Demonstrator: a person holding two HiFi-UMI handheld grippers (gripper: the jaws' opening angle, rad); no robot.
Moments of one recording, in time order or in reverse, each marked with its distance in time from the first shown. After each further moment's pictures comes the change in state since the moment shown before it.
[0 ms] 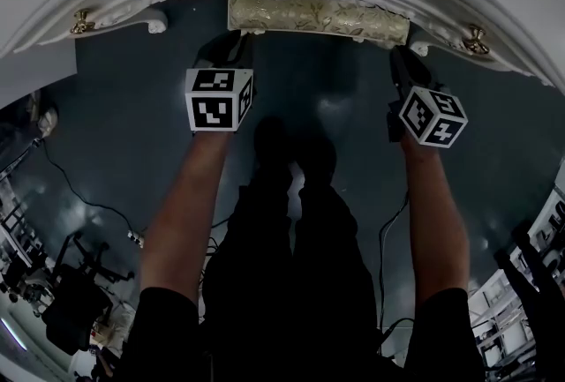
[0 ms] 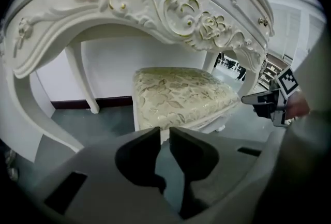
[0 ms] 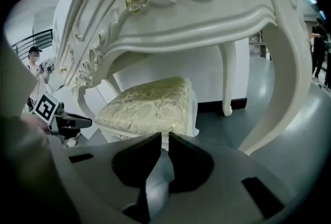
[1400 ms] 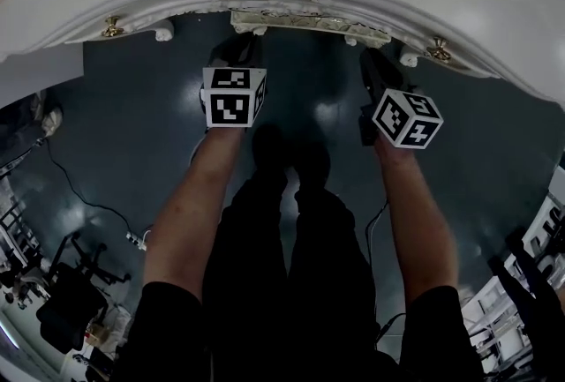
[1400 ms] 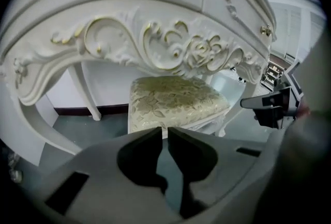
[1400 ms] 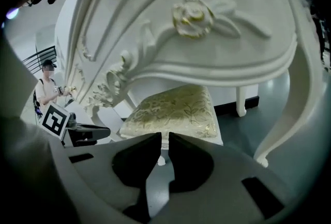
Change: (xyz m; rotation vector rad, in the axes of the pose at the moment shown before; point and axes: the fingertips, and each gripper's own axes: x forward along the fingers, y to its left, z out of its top) left arm -0.009 -0.016 0.041 0.005 -0.020 0.034; right arm -0.003 0.057 0.037 0.088 -0.041 0.107
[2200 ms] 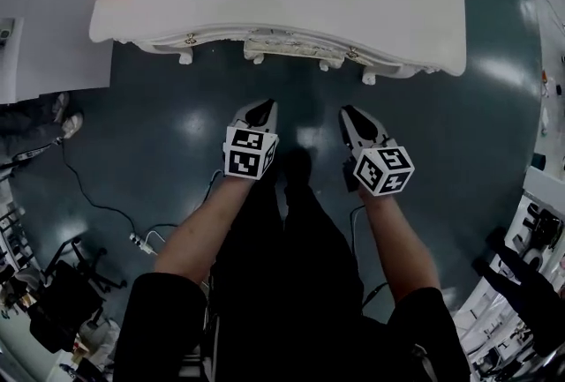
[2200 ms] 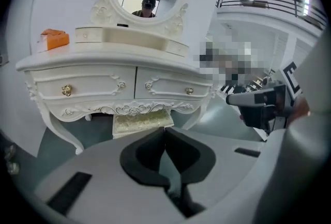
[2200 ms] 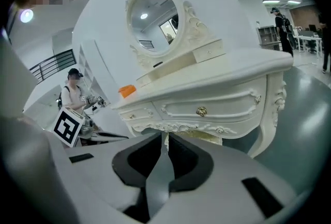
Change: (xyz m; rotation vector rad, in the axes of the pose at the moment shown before) left arm -0.257 -0.127 0.076 -0.047 -0.017 -0.181; right arm -0.256 0.155 0.108 -0.078 -0.019 0.106
